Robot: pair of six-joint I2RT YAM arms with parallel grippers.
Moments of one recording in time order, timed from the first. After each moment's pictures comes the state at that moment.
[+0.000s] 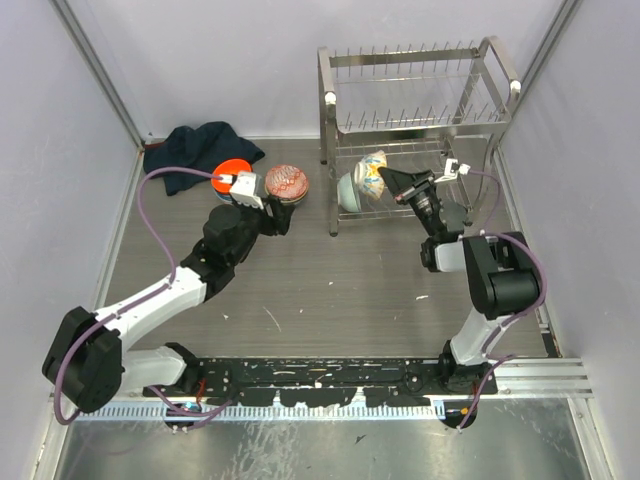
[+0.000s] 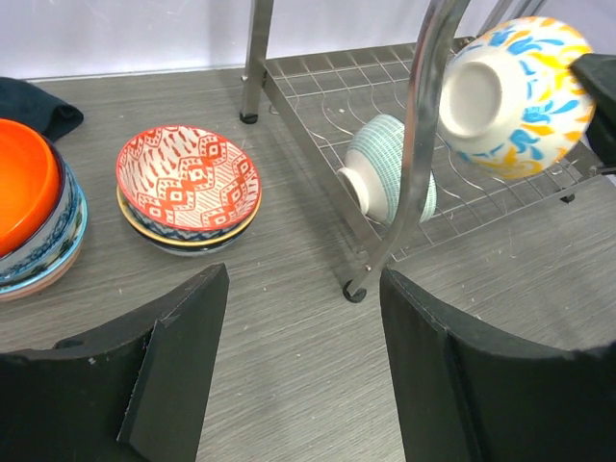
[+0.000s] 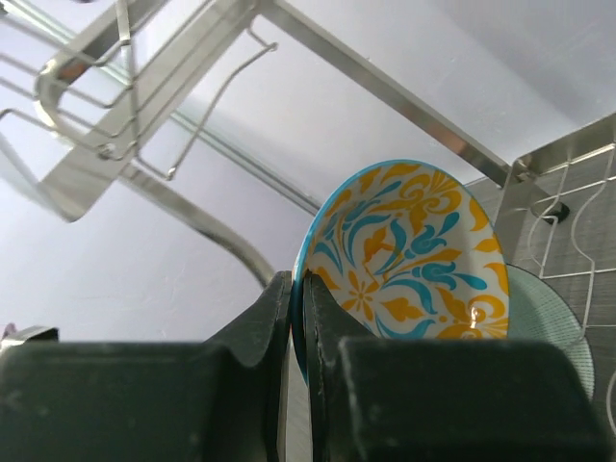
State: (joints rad) left arm -0.61 1.22 0.69 0.44 -0.15 -0.25; right arm 0.12 1.77 0.64 1.48 -0.38 1.16
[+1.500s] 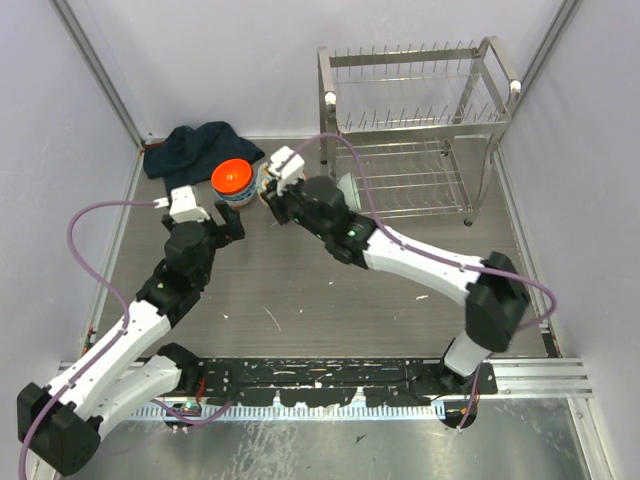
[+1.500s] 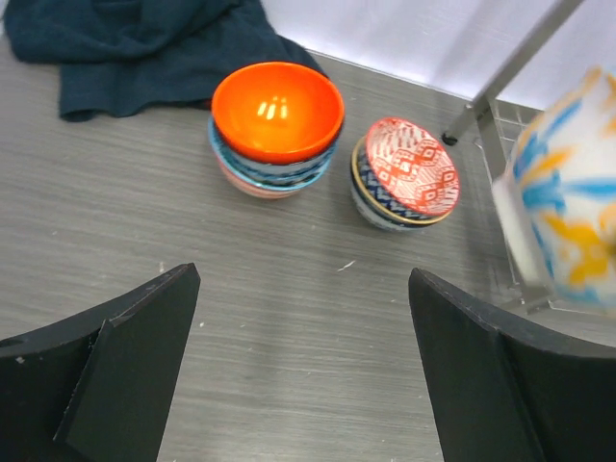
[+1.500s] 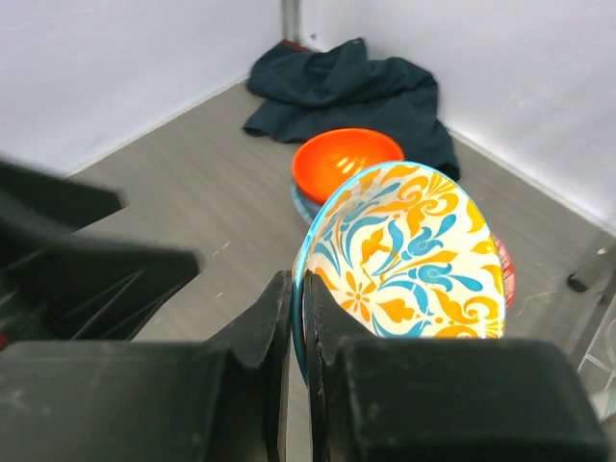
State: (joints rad) left arm -0.53 0.87 0.65 0.02 -0.54 -0.38; right arm 0.93 1.56 1.23 0.25 0.11 0.03
